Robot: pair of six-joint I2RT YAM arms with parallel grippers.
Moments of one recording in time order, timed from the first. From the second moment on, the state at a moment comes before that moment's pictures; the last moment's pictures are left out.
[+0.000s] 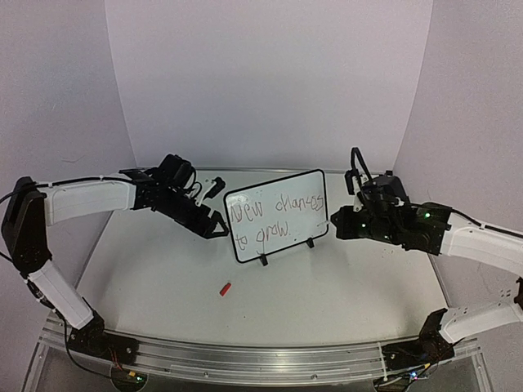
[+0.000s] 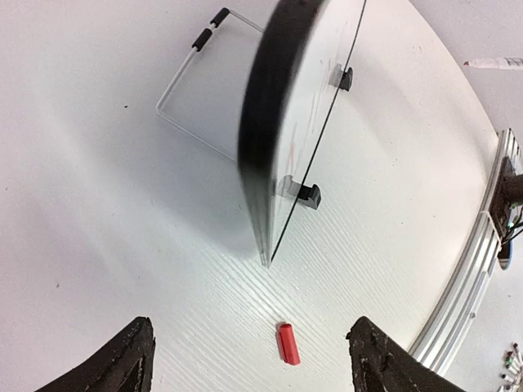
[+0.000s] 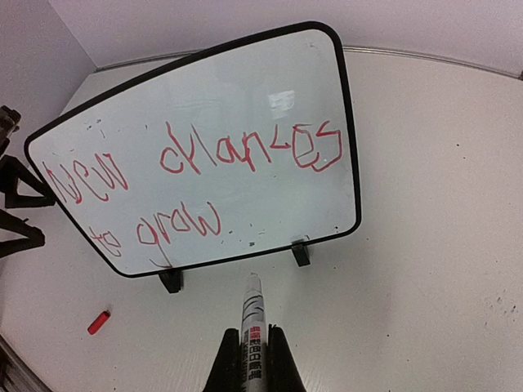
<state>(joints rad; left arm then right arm) -0.64 1.60 1.17 -0.48 0.36 -0.08 0.83 1.18 0.91 -0.36 0.30 0.51</state>
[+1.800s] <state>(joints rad) -1.07 1.76 0.98 -0.43 -0.08 -0.52 0.83 1.04 0.82 -0.39 0.28 0.60</state>
